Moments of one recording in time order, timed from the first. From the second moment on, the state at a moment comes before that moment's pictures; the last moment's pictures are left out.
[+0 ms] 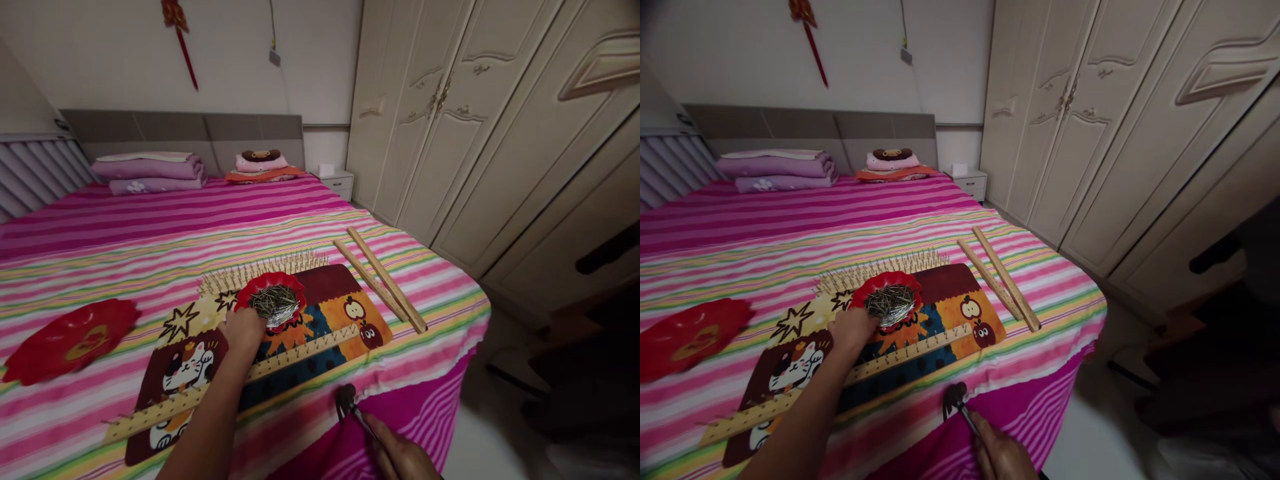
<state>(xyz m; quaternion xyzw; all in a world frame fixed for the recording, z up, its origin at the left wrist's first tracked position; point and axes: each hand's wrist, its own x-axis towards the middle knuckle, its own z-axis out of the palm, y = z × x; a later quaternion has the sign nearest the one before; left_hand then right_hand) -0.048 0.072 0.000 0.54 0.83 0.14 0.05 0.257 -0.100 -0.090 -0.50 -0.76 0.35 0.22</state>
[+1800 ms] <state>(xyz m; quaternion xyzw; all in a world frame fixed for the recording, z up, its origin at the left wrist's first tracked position) -0.027 -0.039 -0.043 0.41 0.78 0.42 0.23 0.249 -0.109 -0.090 -0.53 -0.79 0.26 0.16</state>
